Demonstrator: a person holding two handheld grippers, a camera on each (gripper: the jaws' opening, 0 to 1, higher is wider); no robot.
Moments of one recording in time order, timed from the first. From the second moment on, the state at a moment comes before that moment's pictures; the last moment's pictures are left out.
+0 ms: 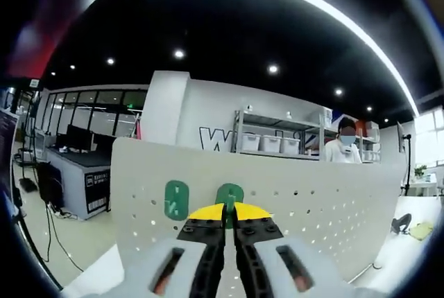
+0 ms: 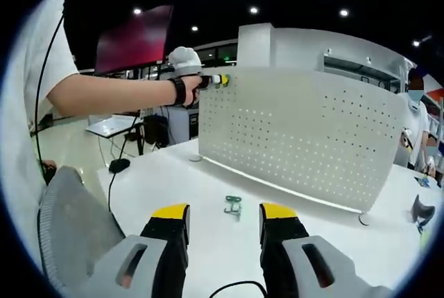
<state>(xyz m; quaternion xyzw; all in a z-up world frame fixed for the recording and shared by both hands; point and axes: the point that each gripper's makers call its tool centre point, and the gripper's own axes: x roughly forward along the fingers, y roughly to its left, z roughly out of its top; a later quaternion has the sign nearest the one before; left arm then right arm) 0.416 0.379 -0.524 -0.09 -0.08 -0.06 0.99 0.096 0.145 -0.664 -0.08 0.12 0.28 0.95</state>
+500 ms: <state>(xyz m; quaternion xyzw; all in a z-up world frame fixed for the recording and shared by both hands) 0.426 0.378 -0.527 -0.09 -0.07 -0.06 0.99 0.099 0.147 -0.664 -0.08 0.13 0.28 0.95</state>
